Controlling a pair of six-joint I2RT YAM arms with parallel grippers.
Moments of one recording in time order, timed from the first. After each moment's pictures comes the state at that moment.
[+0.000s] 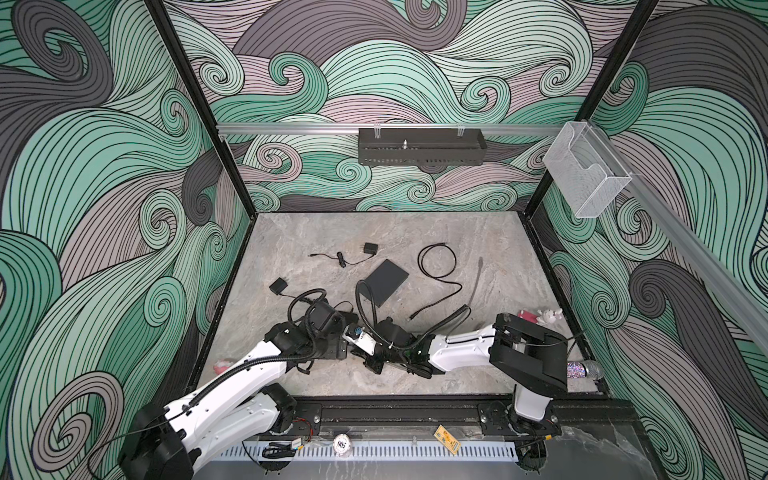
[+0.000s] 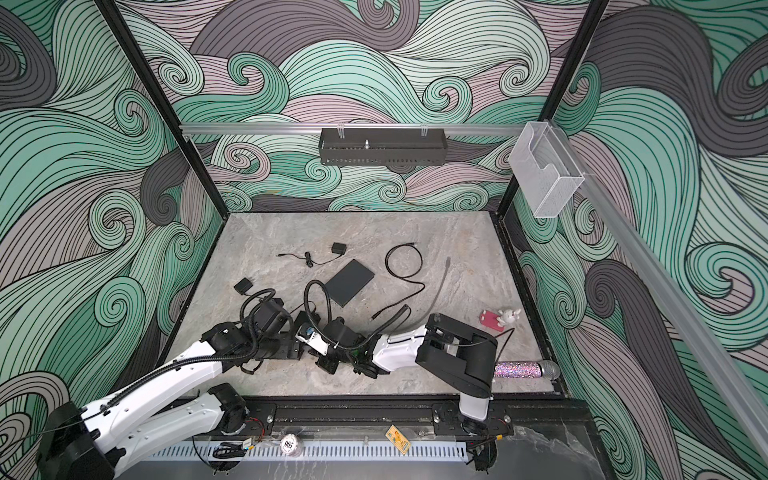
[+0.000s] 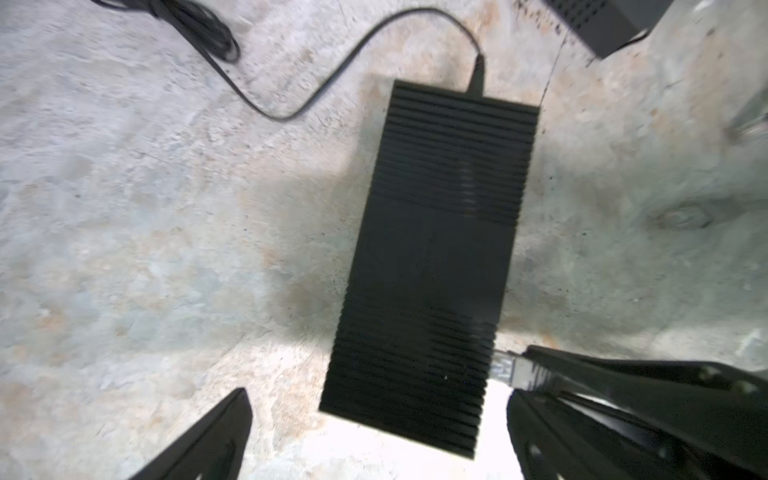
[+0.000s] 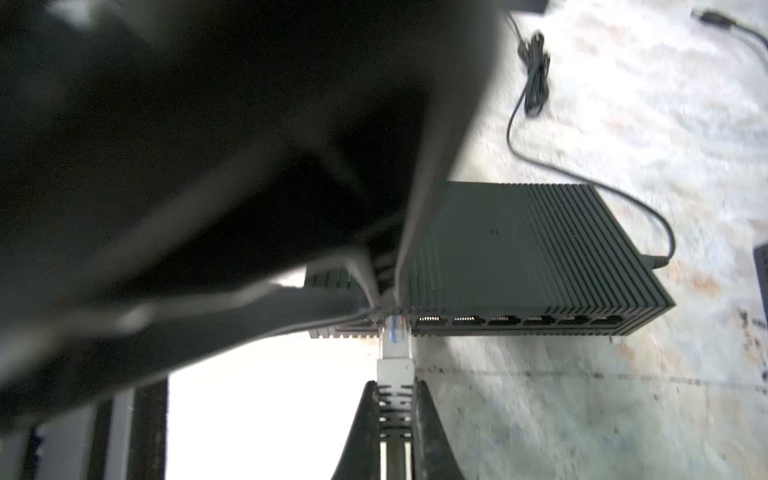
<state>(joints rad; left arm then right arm) -0.67 0.87 0.59 -0.87 -0.15 -0.63 1.20 1.81 0.81 0.39 -0.09 -0.05</state>
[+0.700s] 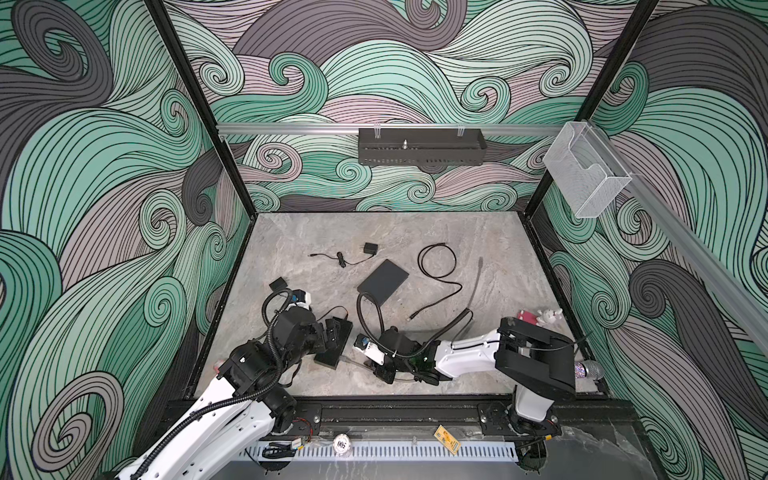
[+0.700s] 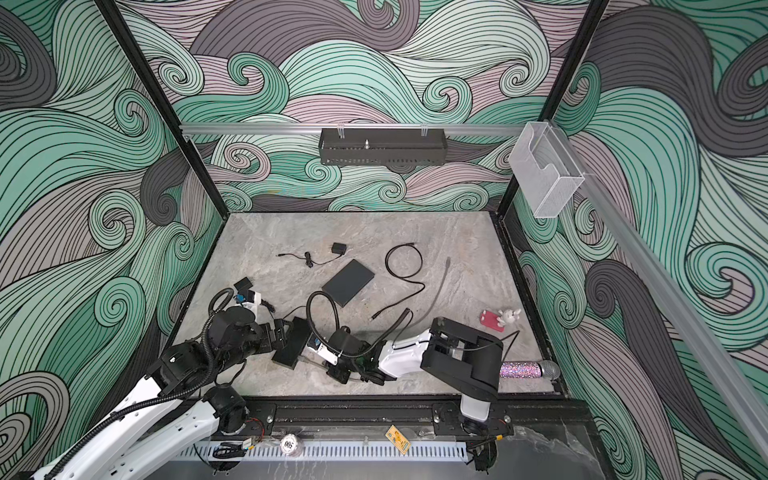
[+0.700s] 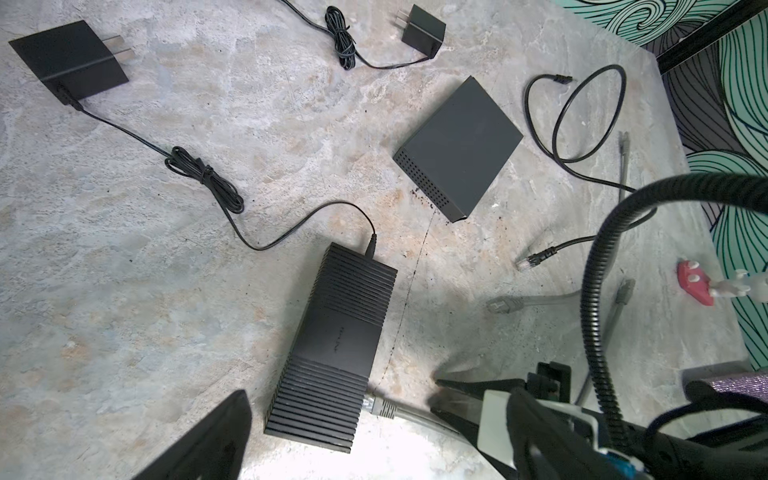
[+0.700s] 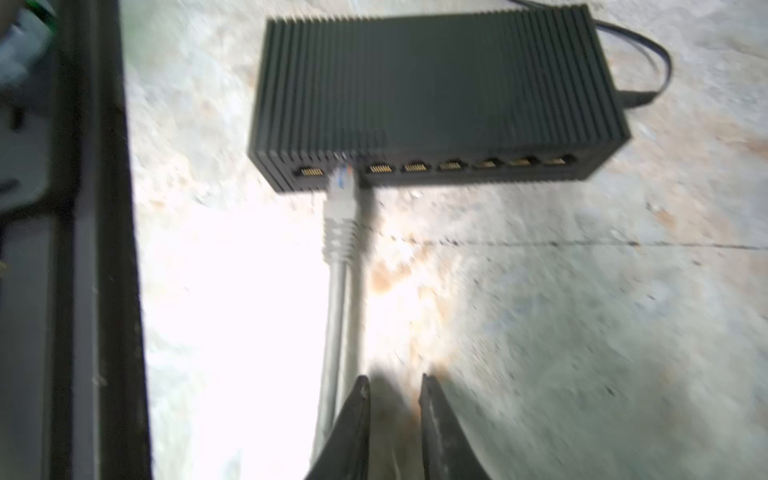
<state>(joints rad) -0.65 0.59 0.65 -0.87 -0.19 -0.72 1.21 1.74 0.72 0.21 -0.01 -0.03</state>
